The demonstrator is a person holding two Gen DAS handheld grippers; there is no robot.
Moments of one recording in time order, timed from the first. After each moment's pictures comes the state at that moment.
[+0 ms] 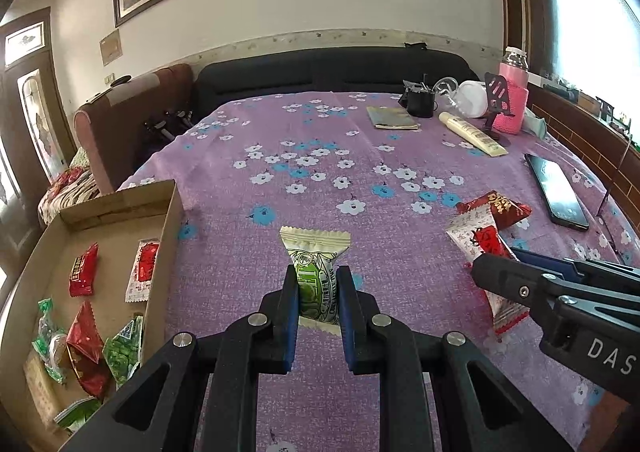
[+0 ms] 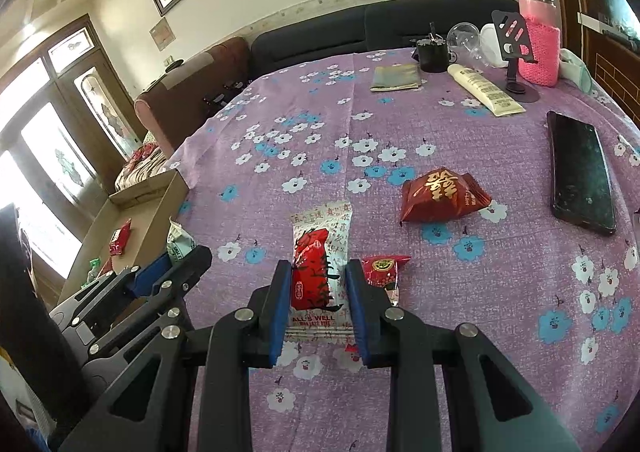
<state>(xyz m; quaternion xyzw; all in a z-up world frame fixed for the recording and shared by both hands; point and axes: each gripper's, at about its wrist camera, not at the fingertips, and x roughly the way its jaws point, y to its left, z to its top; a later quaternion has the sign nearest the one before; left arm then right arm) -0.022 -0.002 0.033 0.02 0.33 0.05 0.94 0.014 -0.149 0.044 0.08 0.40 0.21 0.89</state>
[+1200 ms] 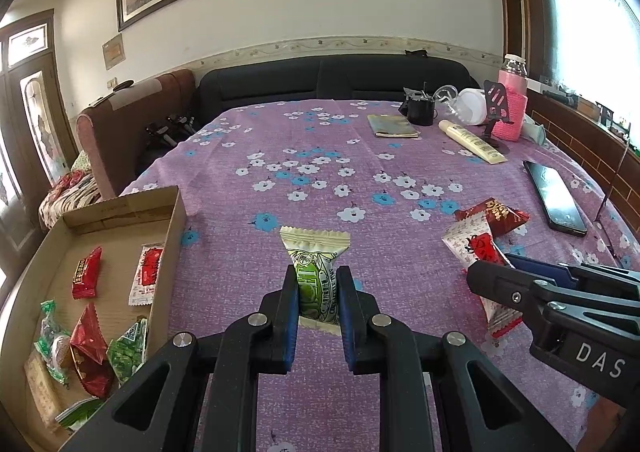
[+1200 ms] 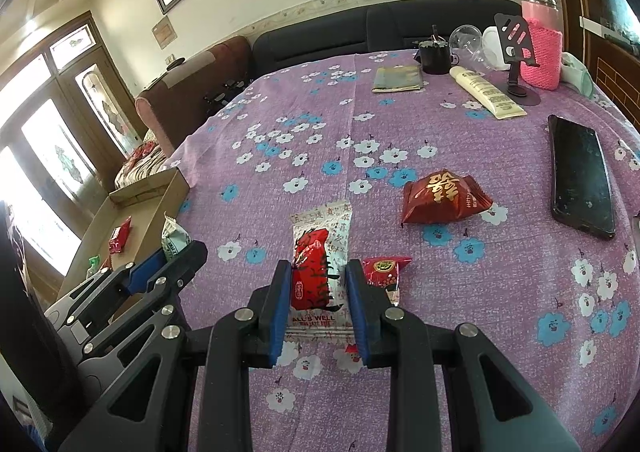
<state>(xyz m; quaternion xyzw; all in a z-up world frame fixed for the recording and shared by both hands) -0.024 -0.001 0.036 0.01 0.31 0.05 0.95 0.014 -0.147 0.044 0.07 0.40 0.21 0.89</state>
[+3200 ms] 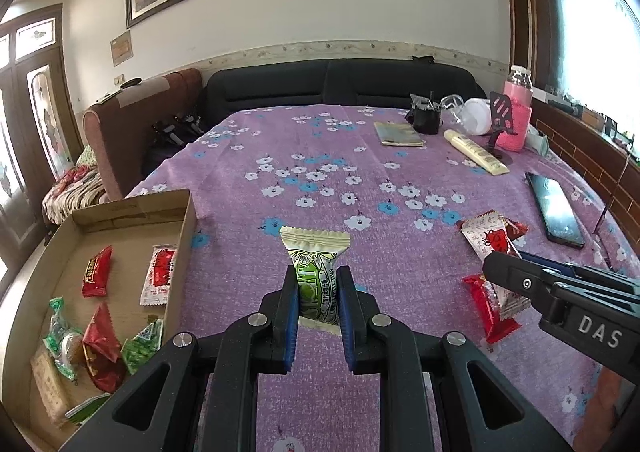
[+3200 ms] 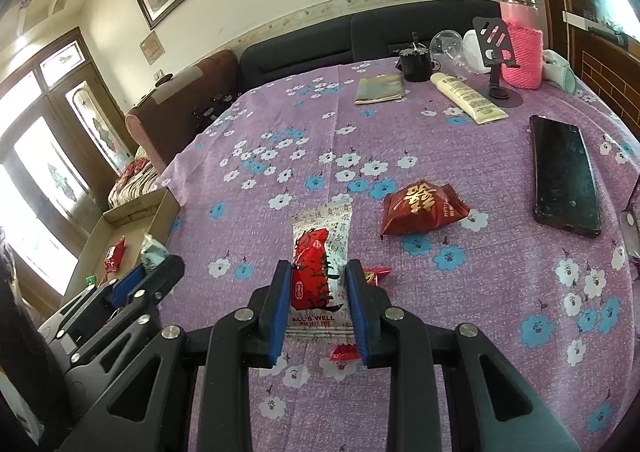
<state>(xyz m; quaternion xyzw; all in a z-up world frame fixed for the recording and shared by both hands) -0.033 0.003 0.047 0.00 0.31 0.06 0.95 0.014 -0.159 0.049 0.09 0.39 0.19 0.90</state>
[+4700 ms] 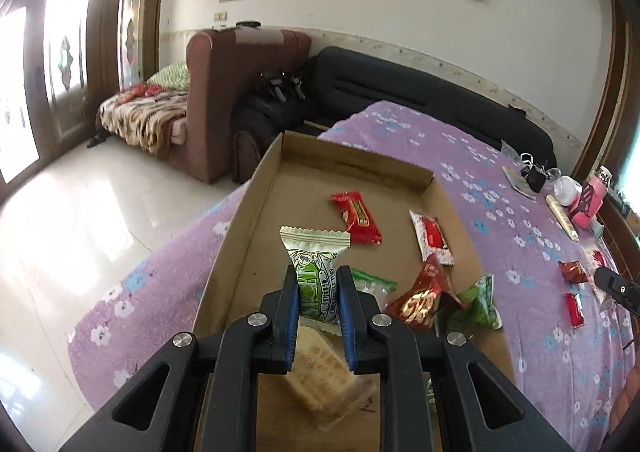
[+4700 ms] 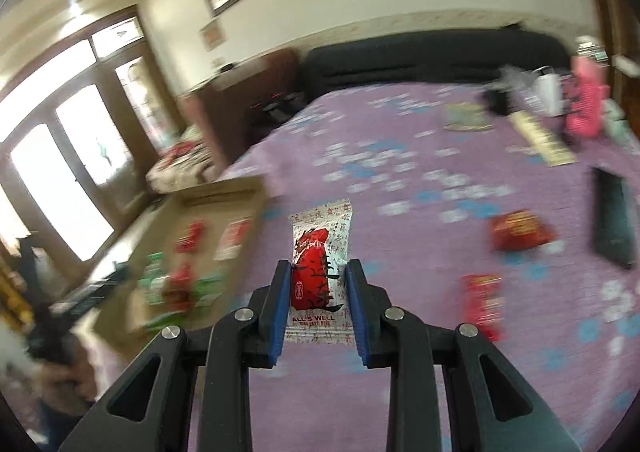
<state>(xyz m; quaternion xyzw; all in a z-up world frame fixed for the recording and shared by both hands) -0.138 0.228 0.044 -0.15 0.32 0.16 0.92 -0.037 -0.059 0.091 0.05 0.37 0.32 0.87</state>
